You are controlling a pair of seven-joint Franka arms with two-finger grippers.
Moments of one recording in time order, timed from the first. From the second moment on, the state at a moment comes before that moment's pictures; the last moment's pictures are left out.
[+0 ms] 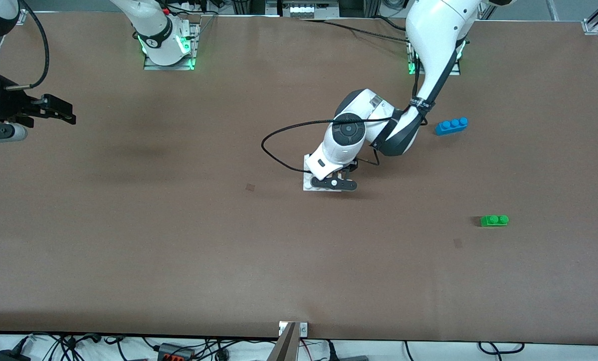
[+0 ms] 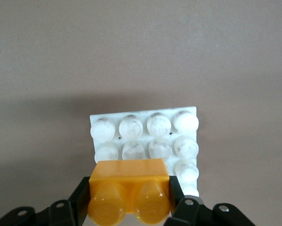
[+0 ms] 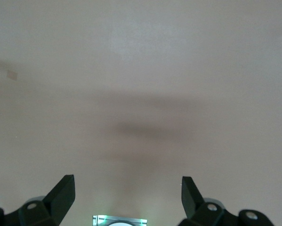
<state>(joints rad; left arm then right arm) -0.48 0.62 -0.20 -1.66 -0.01 2.21 -0.59 -0.05 0.00 0.02 -1.68 -0.02 1.56 -0.12</state>
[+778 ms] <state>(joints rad) -0.49 0.52 -0.23 -1.85 0.02 2.42 -0.77 -0.06 -0.04 0.04 -1.67 -0.02 1.58 -0.12</state>
